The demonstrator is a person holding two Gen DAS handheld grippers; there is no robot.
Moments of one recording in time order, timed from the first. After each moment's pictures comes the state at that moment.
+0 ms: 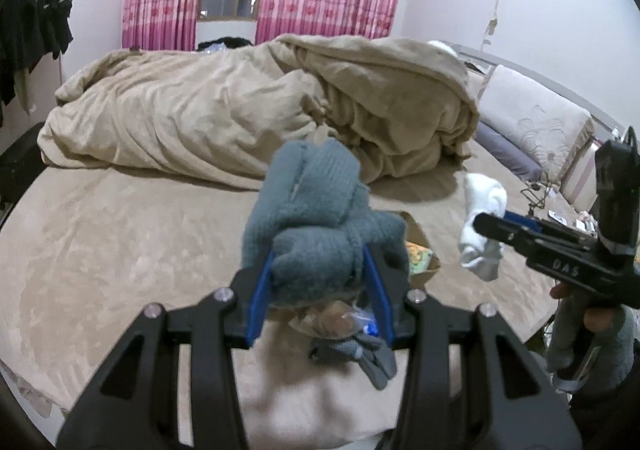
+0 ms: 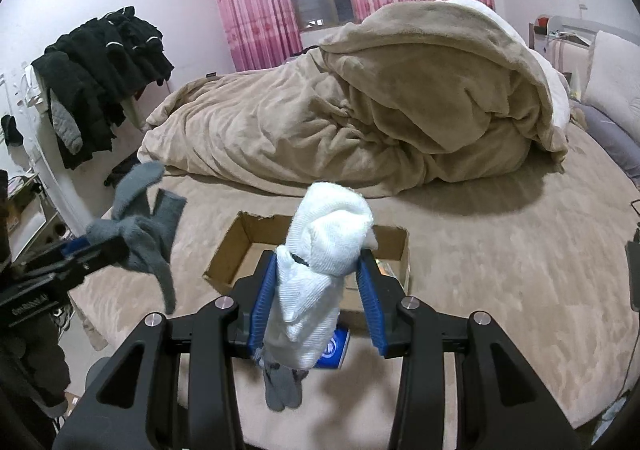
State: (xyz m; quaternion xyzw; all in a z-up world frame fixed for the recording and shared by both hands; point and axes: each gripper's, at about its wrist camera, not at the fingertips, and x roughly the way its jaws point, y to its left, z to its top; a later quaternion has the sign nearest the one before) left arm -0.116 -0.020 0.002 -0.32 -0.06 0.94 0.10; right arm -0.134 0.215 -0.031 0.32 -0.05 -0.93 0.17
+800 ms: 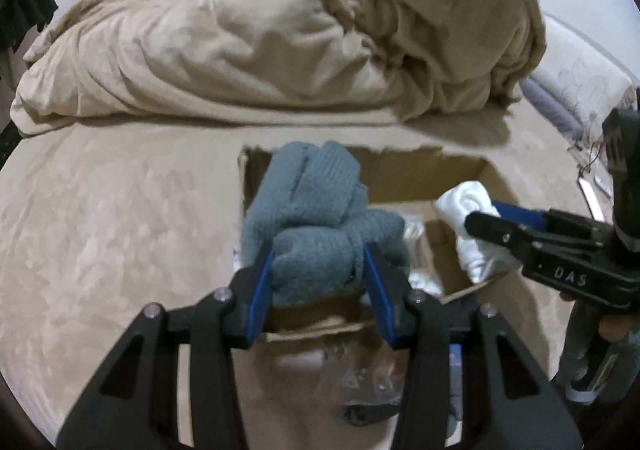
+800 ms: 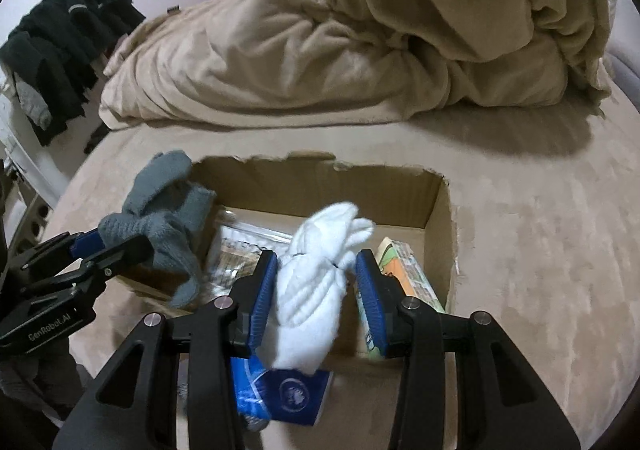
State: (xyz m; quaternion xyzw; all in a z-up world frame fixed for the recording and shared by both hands) left arm -0.240 0.002 -0.119 -0.42 -0.03 0.90 0.08; right arm -0.242 0.193 -0.148 0.43 -0.05 -0.89 0.16
